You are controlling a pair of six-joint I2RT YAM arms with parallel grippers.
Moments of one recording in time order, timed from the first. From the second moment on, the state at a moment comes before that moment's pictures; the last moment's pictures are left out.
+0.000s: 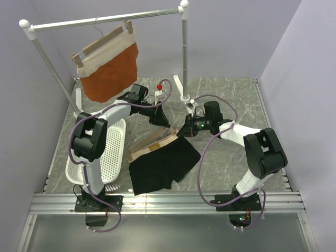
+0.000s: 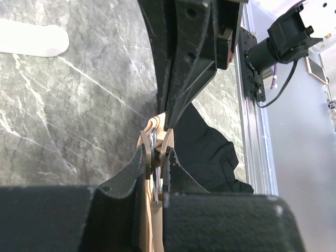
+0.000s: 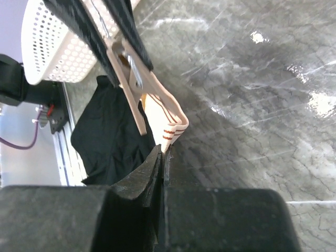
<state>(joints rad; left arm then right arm) -0.39 1.94 1.41 -0.38 1.20 0.30 0.34 1.65 0.87 0.10 -0.90 0.16</state>
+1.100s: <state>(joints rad) -0.39 1.88 1.36 -0.33 1.32 0.39 0.38 1.61 0.85 0.09 -0.98 -0.02</state>
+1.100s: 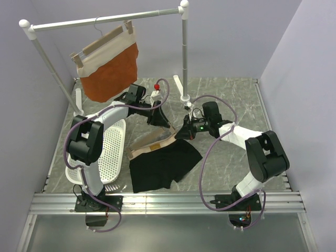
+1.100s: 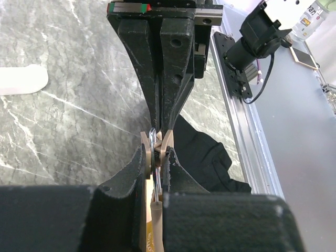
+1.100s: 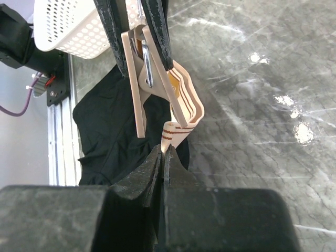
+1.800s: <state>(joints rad) -0.38 1.88 1.43 -0.54 1.36 0.59 0.40 1.57 0.88 0.09 -1.00 -0.02</state>
